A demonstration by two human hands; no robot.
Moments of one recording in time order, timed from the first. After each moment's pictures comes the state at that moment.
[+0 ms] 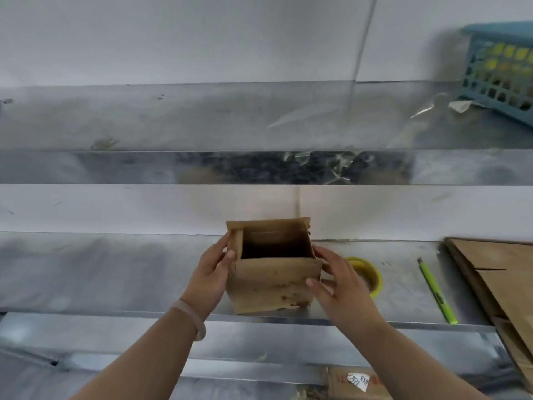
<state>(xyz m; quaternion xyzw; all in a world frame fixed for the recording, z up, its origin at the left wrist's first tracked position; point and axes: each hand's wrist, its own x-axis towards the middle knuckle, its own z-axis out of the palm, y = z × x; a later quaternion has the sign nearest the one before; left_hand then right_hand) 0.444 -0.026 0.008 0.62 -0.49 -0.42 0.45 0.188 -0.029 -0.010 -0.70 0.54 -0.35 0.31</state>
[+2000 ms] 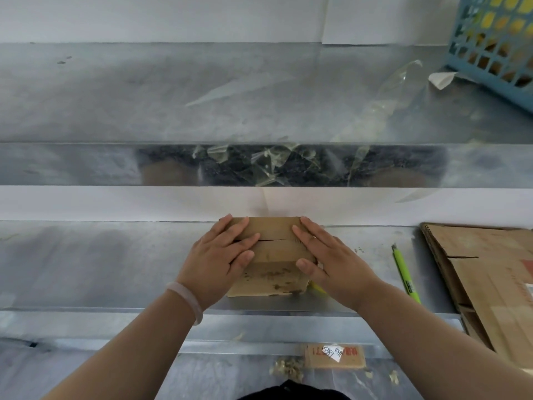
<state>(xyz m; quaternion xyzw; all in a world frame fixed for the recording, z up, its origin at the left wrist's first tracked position) 0.390 -0.068 -0.005 0.58 -0.79 -0.08 0.17 0.126 -0.086 0.008 -0.83 0.50 -0.06 0.23</state>
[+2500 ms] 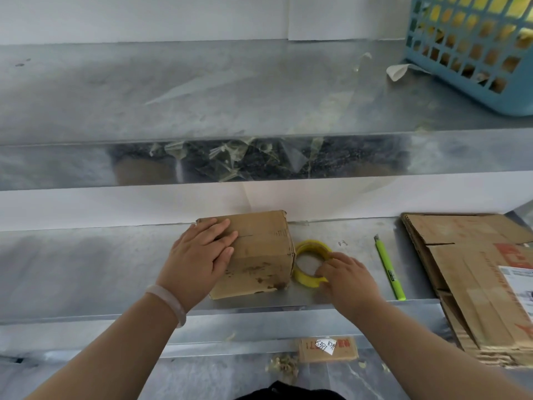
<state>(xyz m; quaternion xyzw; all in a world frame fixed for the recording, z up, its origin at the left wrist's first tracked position) 0.387 -0.067 -0.002 0.57 -0.80 -0.02 0.17 0.078 -0.068 -0.054 -0.80 0.59 0.00 0.11</state>
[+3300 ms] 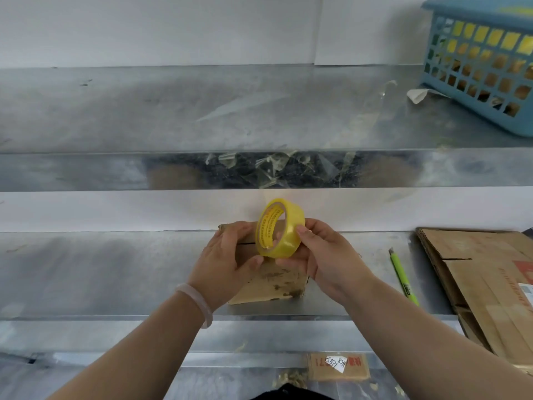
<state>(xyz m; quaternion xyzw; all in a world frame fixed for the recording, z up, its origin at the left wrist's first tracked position) 0.380 -0.065 0.009 0.57 -0.75 -0.17 0.30 0.175 -0.070 0.060 -0.33 0.40 -0.46 0.72</state>
